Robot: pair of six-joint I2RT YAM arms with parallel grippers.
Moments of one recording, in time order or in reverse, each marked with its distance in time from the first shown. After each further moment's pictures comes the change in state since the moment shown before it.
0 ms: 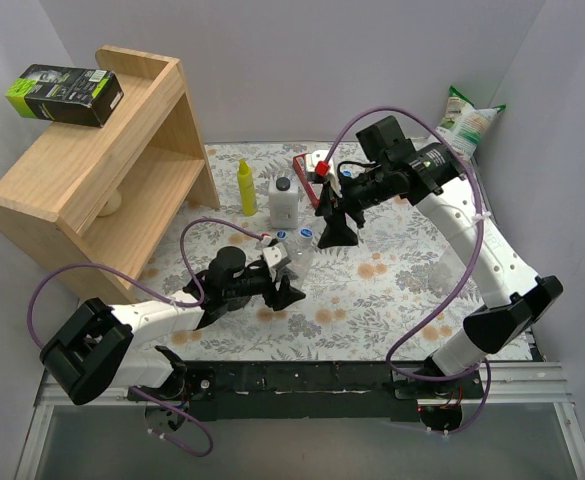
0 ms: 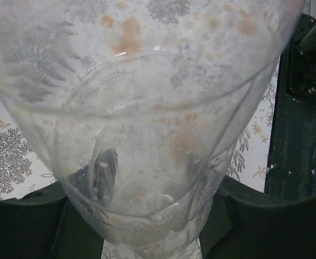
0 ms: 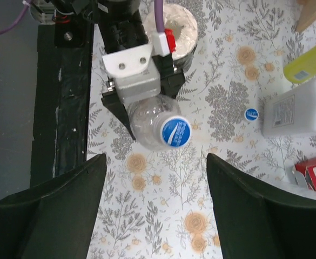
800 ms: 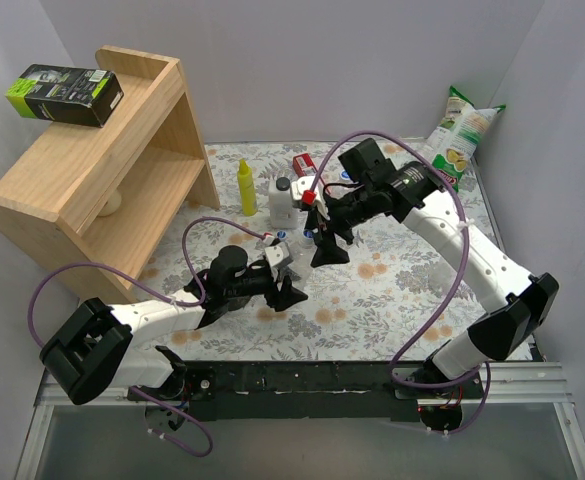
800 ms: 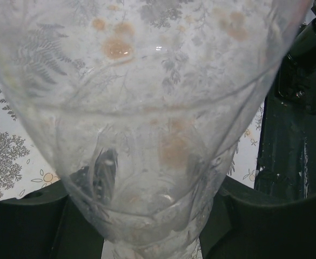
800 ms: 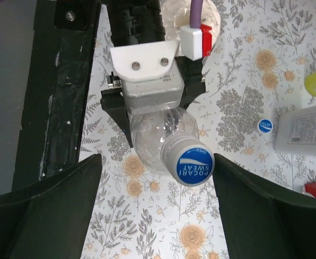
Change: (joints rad) left arm -0.006 0.000 0.019 -0.026 0.006 -0.006; right arm 0.085 -0.018 -0.175 0.125 0.003 -0.060
